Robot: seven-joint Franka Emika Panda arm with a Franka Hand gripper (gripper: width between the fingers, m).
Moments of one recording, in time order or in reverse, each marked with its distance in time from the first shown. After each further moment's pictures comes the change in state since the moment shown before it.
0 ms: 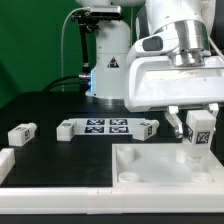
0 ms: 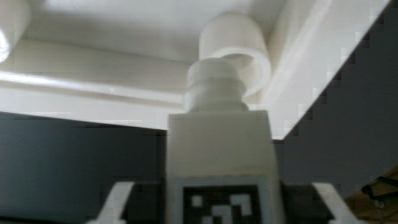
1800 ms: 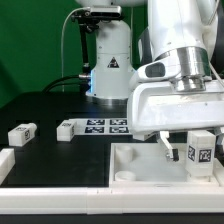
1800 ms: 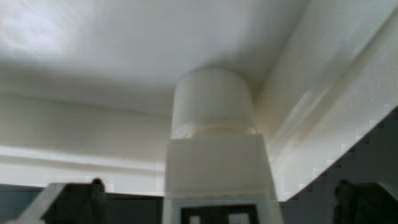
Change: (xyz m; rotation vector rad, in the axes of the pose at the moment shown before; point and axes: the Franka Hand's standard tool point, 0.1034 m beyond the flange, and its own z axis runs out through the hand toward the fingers) arm -0.021 -0.007 0.027 -0.002 -0.003 0.002
